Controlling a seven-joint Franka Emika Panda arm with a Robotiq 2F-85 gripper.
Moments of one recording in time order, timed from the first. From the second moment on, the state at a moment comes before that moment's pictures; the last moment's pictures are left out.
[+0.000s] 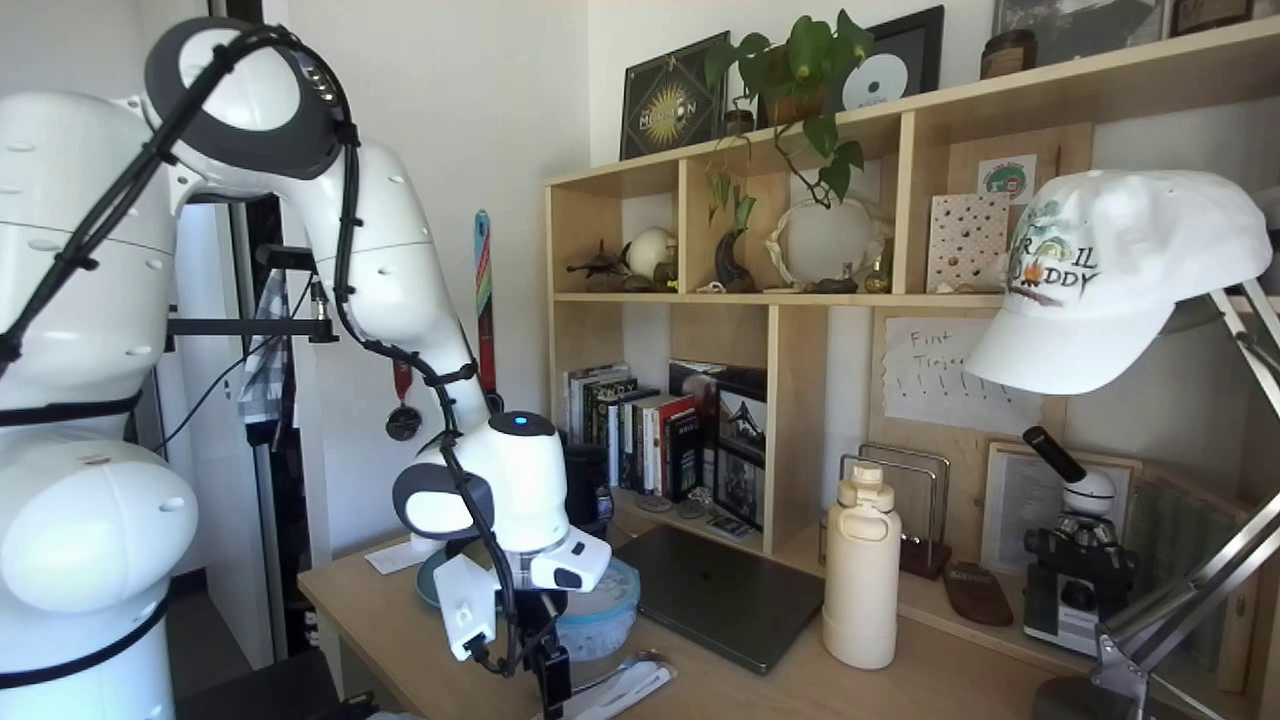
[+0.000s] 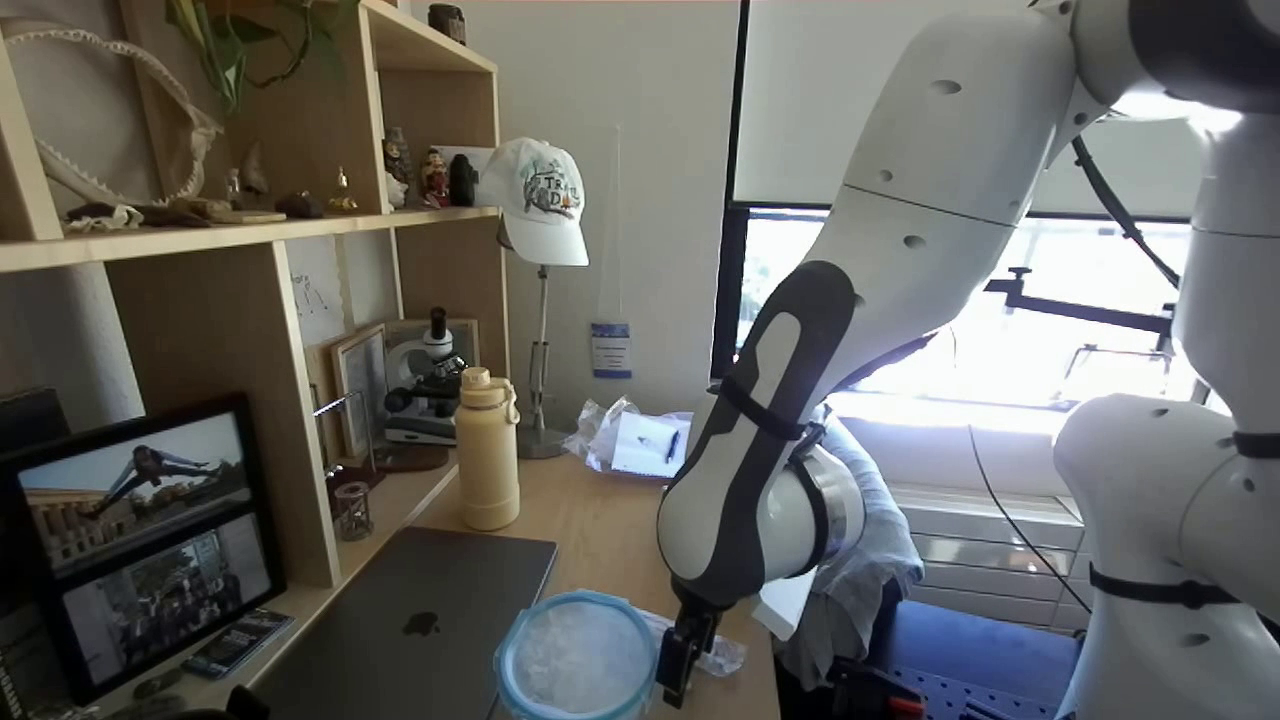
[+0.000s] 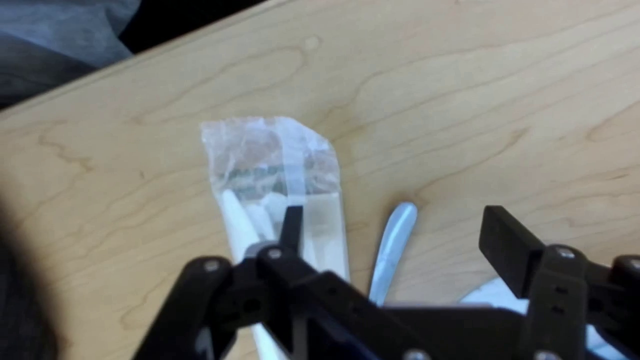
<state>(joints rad) 0.41 0.18 -0.41 -2.77 0.76 2.99 -0.55</state>
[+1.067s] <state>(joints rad) 0.47 0.18 -0.42 -2.77 0.85 3.02 -0.55</state>
